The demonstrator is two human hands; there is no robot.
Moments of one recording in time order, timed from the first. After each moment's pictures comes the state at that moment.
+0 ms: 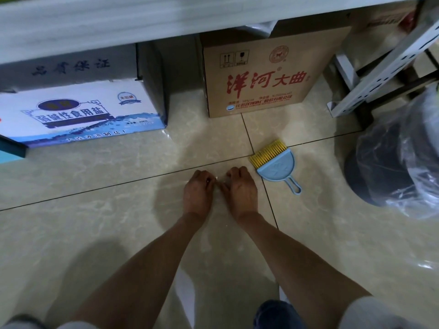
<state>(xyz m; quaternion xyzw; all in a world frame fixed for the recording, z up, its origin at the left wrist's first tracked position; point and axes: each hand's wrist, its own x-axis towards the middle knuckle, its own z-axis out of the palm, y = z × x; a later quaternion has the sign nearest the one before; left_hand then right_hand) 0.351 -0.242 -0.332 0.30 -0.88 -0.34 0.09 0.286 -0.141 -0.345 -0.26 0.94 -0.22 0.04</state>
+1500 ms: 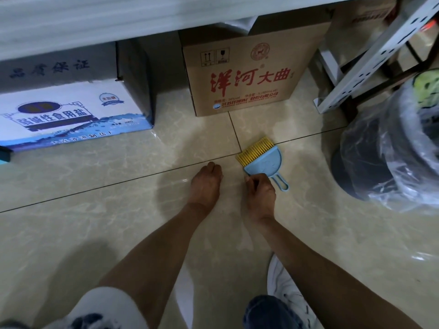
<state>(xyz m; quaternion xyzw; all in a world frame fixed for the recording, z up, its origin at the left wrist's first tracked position) 0.314 -0.215 -0.334 0.17 -0.97 -0.18 0.03 0.268 -0.076 -0.329 -0.03 0.90 -0.41 0.11</state>
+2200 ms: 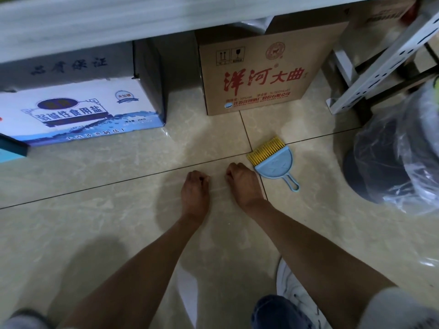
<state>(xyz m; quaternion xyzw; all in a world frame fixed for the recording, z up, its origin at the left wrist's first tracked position) 0.359 -0.235 -0.335 0.36 -0.86 -0.35 0.11 0.263 -0.137 -0.320 -0.33 0.92 -0.18 0.13</state>
